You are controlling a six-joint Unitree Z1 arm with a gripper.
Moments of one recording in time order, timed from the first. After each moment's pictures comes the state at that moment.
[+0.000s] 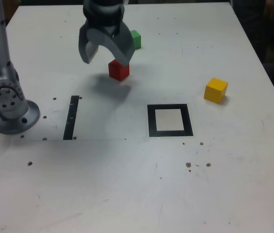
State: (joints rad) arm 0.42 1.78 -1.13 1.09 0.26 0.69
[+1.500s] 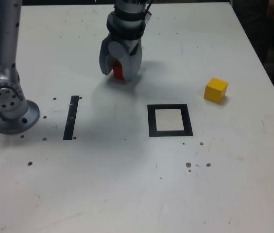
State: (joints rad) arm 0.41 1.94 -1.22 1.03 0.19 0.76
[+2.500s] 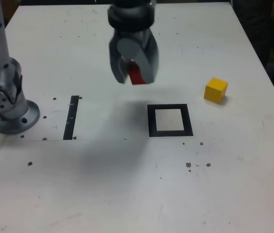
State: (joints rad) arm 0.06 1.77 -1.30 1.11 0.02 0.30
